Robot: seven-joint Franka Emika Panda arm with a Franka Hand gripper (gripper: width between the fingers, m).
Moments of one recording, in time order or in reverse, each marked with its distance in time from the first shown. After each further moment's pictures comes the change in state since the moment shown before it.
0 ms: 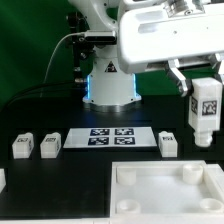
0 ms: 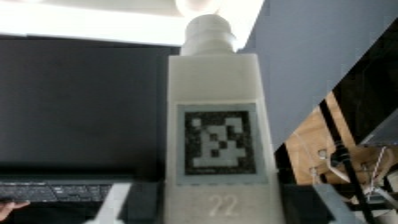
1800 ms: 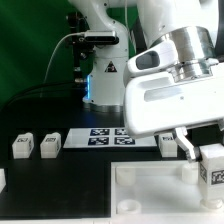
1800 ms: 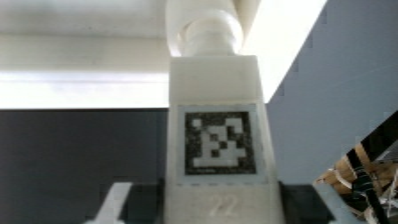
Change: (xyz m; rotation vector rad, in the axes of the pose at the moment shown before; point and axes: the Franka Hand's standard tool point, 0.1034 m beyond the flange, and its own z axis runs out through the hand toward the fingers) arm -0.044 0.002 0.070 0.012 -0.066 0.054
